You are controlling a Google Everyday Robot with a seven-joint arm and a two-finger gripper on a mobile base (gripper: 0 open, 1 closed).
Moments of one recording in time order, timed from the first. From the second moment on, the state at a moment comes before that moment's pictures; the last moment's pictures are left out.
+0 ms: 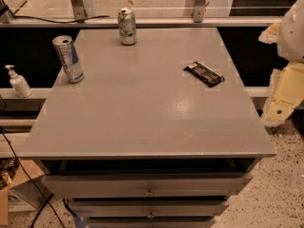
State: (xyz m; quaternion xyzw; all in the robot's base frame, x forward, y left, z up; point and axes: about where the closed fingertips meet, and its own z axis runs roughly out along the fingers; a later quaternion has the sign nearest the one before) arm 0.438 -0.217 0.977 -0.60 0.78 -0.03 0.16
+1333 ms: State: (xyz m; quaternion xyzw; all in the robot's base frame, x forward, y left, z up) arm 0.520 -0.193 0.981 -0.60 0.73 0.10 0.31
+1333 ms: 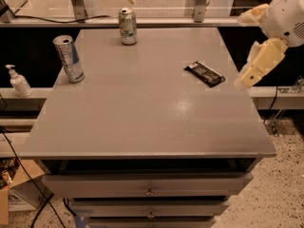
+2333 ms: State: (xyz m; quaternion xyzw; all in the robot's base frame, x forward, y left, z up) arm 0.578 -0.193 0.957 -0.55 0.76 0.14 0.30
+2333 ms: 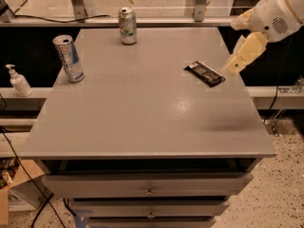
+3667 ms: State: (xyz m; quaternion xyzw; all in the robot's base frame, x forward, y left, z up) arm 0.667 -0.183 0.852 -0.47 0.79 0.20 0.34
